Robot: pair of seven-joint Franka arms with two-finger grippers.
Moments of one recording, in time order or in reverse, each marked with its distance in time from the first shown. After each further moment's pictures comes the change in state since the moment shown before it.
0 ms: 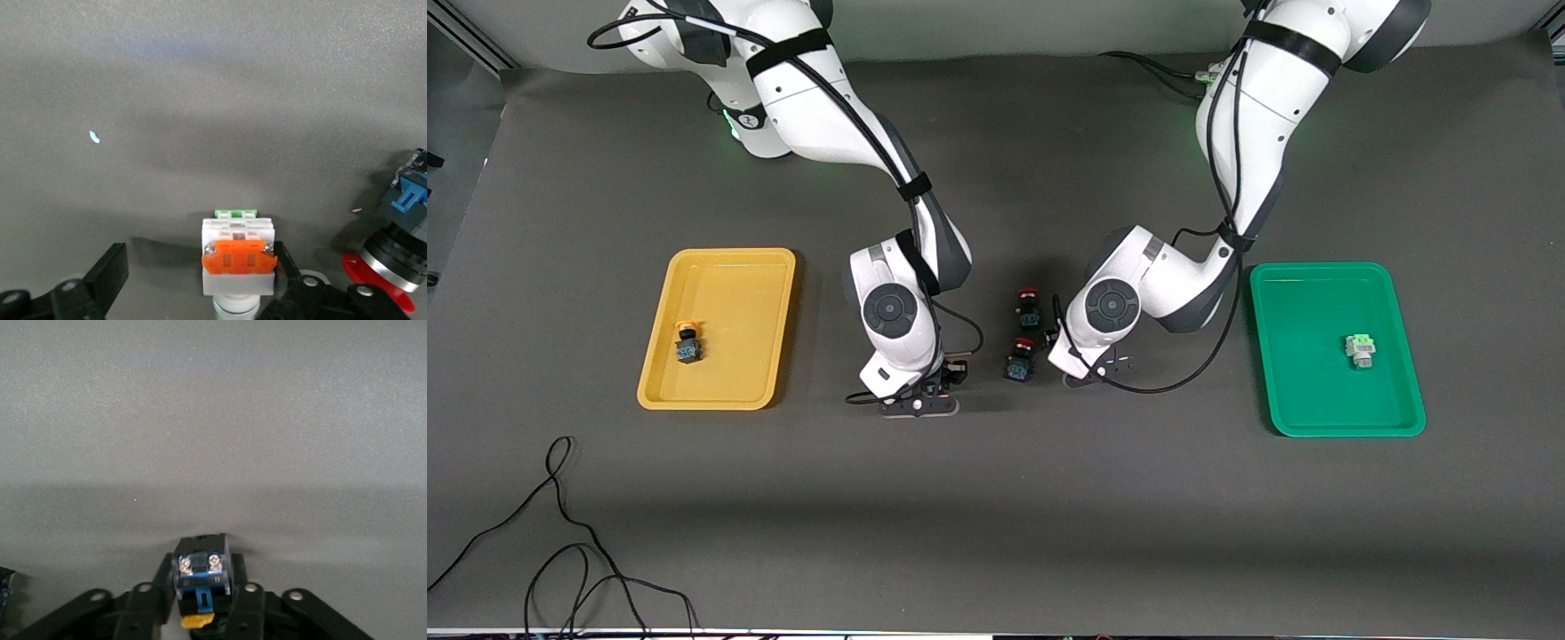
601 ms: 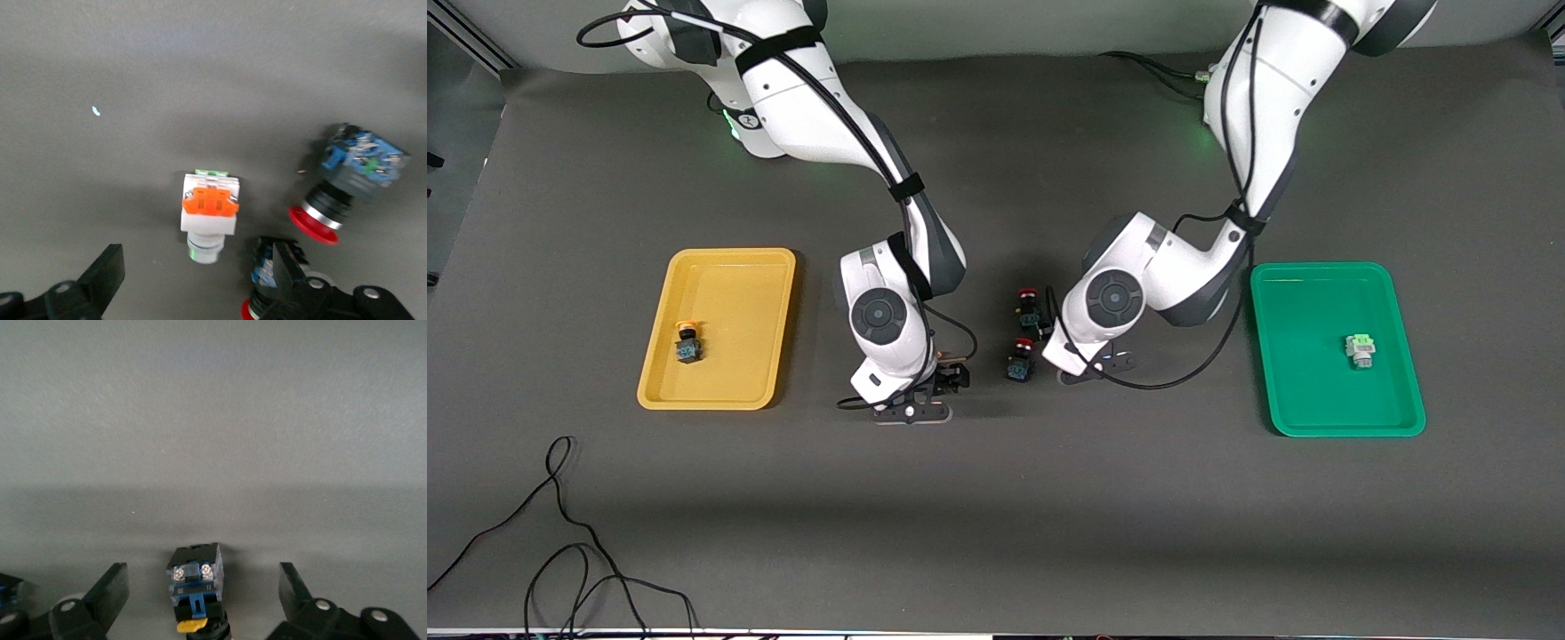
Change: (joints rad) left arm 0.001 -0.038 -0.017 0.052 -0.049 -0.104 0.004; right arm -0.016 -0.005 0.000 0.009 0.000 -0.010 0.000
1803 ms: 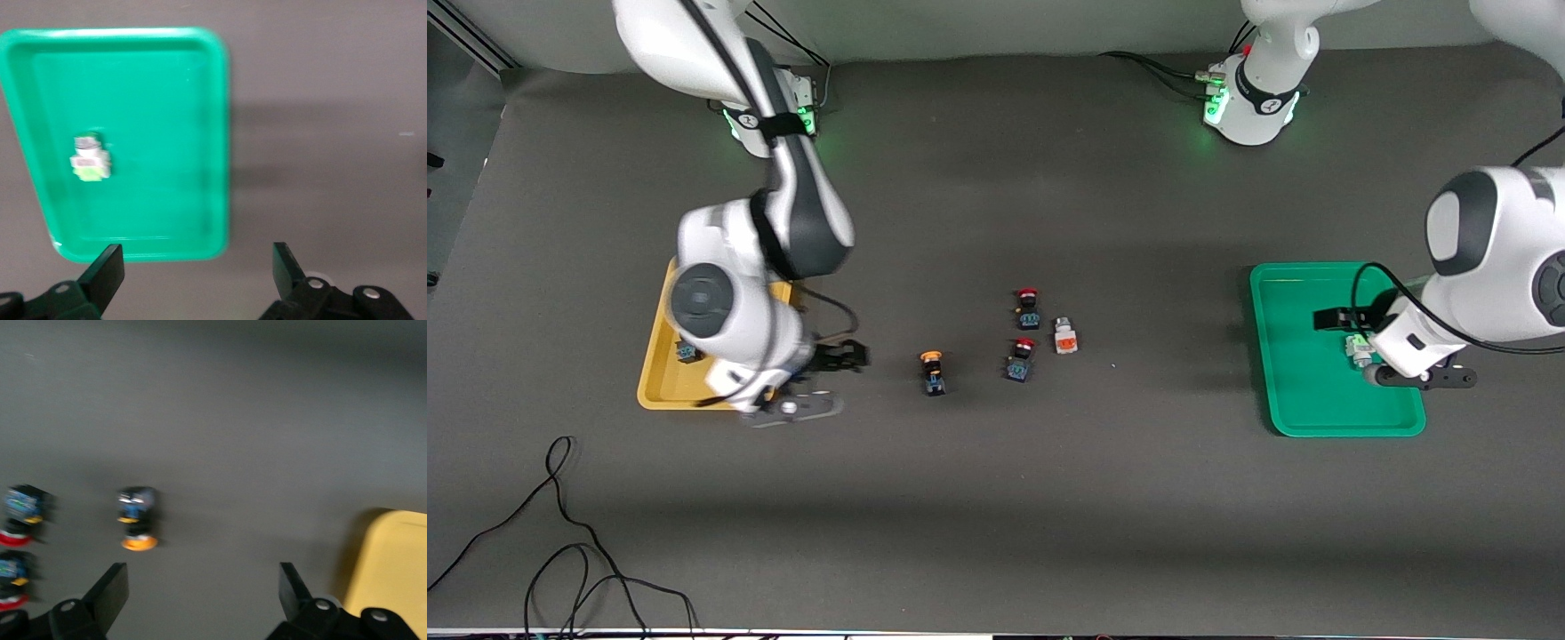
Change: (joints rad) left arm 0.553 -0.440 0.016 -0.107 0.019 -0.402 0.746; right arm -0.039 -0.239 -0.147 0.048 -0.017 -0.376 -0.248
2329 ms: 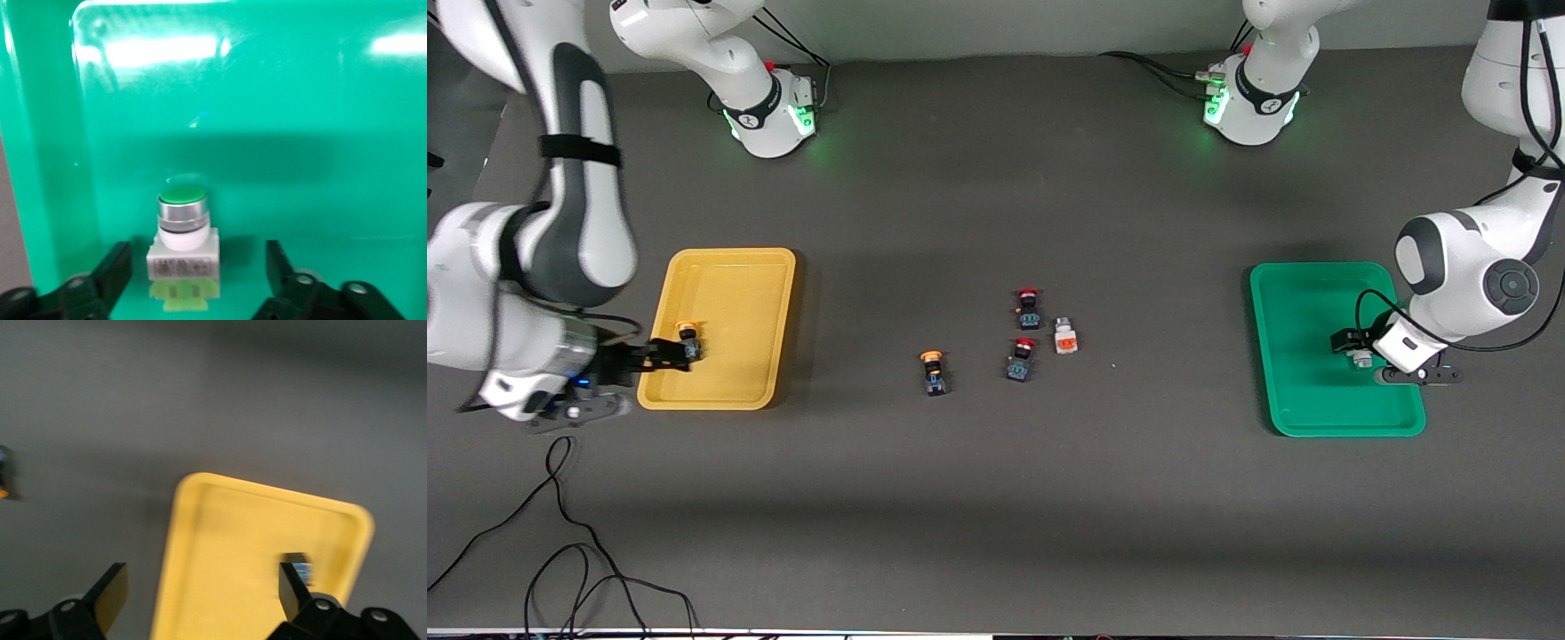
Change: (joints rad) left arm 0.153 0.185 0.158 -0.396 0.087 0.732 0.275; right arm -0.252 -0.206 -0.066 -0.213 -0.095 -0.026 -0.366
